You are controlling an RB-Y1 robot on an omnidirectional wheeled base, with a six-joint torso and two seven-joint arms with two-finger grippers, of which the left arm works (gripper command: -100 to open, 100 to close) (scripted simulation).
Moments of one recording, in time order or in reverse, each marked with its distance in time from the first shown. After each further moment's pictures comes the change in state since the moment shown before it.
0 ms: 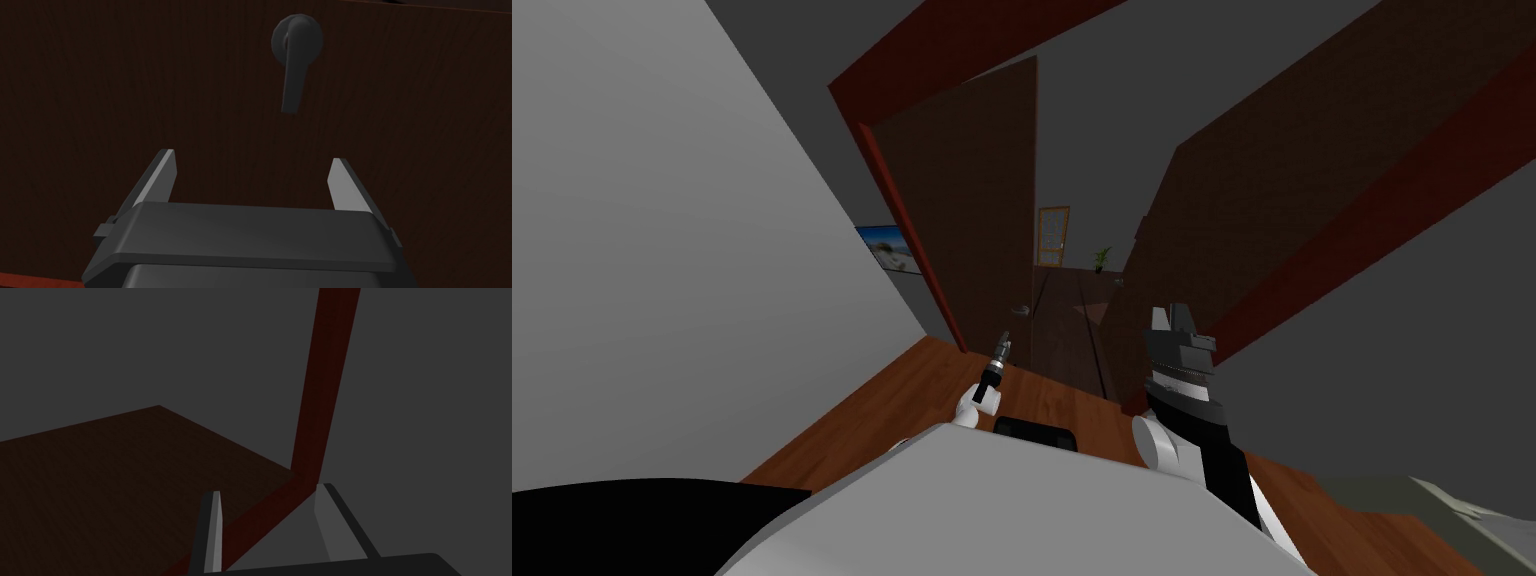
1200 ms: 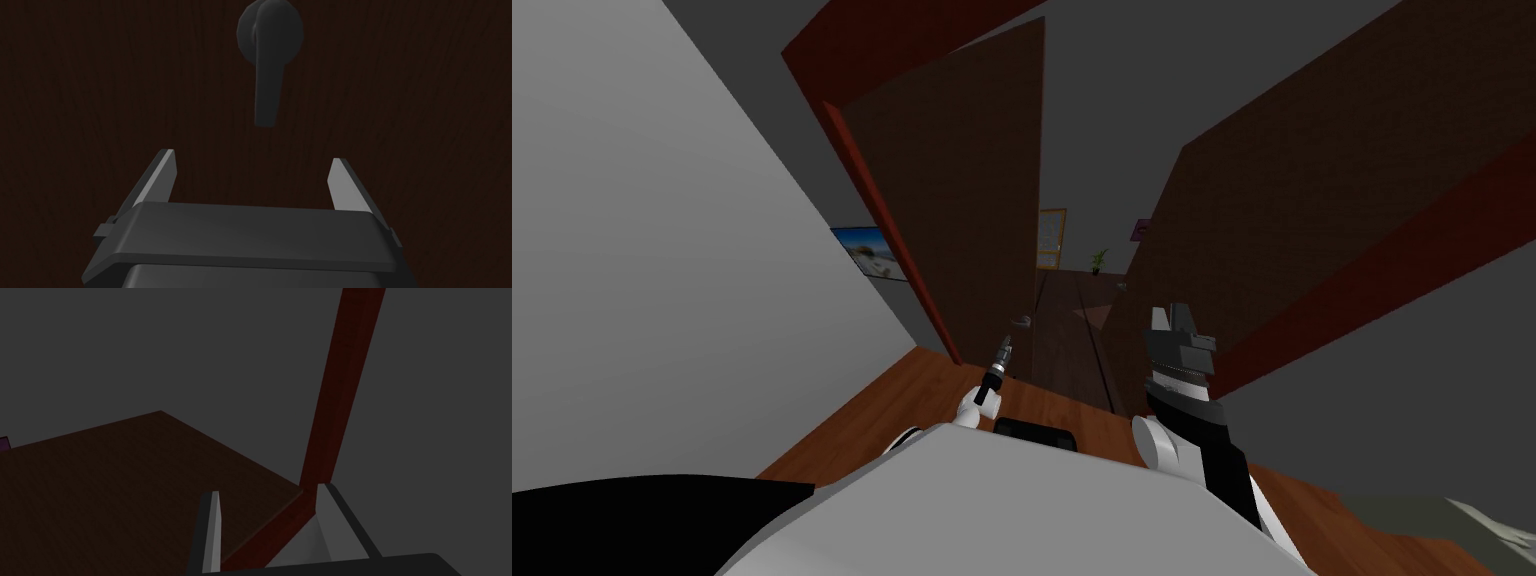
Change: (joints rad) arm -0.058 -0.004 -0.014 0.155 0.009 -0.021 -0.003
